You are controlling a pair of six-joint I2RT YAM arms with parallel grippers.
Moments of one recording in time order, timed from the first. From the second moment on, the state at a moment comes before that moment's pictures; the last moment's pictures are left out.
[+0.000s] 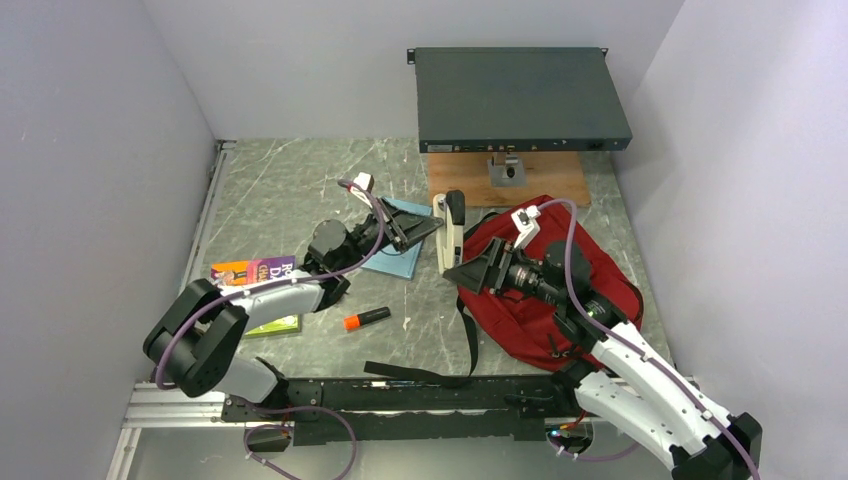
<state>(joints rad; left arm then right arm) -0.67 1.42 0.65 1.03 0.36 -1.41 0.57 0.73 0.59 -0.09 -0.42 0.84</state>
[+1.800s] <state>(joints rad) -0.62 1.45 0.68 1.05 0.57 -1.45 0.58 0.71 0.56 0.08 -0.39 1.08</state>
